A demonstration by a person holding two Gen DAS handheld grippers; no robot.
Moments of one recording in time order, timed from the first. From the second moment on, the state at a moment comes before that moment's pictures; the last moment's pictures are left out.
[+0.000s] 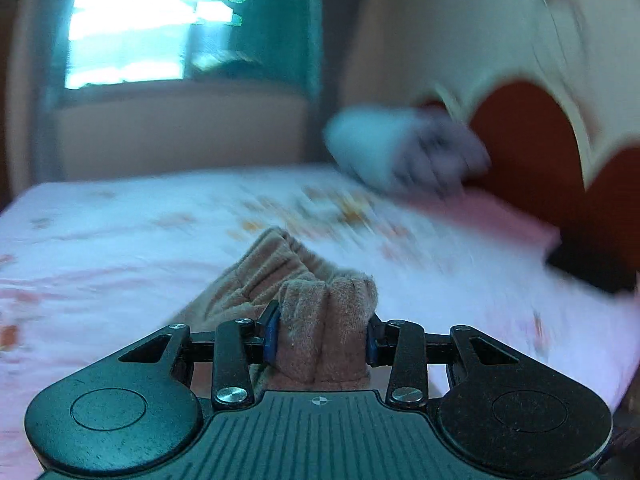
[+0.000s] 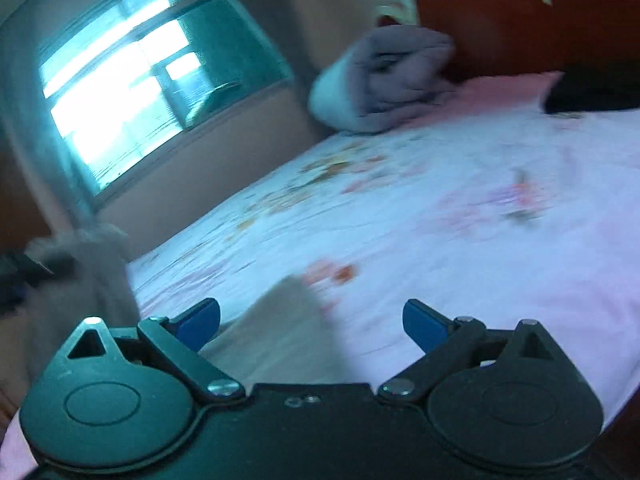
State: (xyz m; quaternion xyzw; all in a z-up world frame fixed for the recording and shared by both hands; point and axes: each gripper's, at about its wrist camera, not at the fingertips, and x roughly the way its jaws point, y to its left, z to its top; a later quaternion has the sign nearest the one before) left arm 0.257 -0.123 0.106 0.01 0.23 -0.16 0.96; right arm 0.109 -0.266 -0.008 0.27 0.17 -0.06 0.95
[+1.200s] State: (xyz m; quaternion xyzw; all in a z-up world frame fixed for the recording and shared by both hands) left arm 0.182 0.019 -0.023 0.05 0.34 0.00 0.94; right arm 0.217 -0.232 -0.024 0.43 0.30 0.09 0.84
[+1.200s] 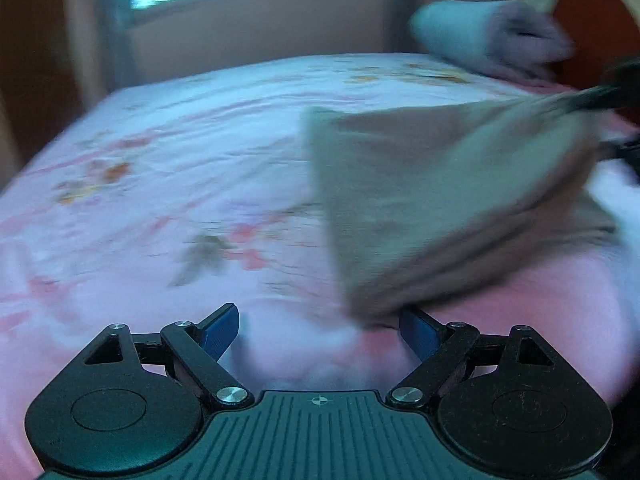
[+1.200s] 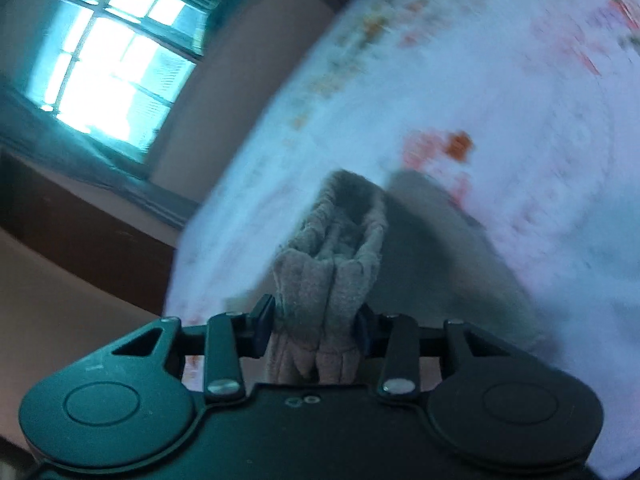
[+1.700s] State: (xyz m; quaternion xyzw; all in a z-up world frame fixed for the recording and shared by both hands) left arm 0.181 0.047 -0.028 -0.04 0.36 0.00 0.93; right arm 0.213 -0.279 -0.097 0.49 0.33 0.06 0.80
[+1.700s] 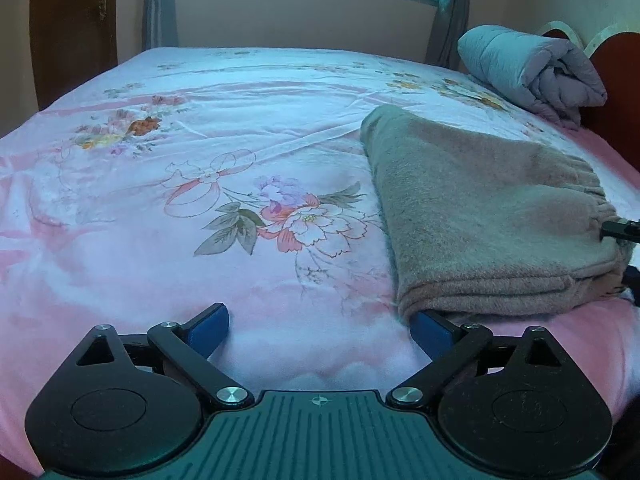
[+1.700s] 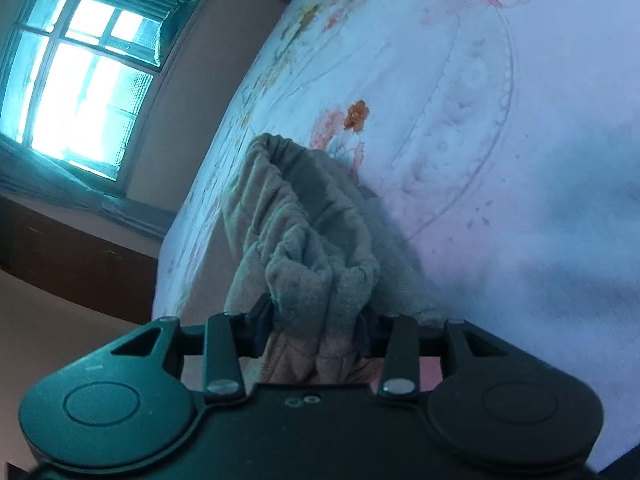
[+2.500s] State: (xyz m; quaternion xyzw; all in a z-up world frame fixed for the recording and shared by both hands) left arm 0.299 0.047 -0.036 -0.19 0.38 -0.11 0.90; right arm 0.242 -0.324 -0.085 0.41 0.38 0.15 0.81
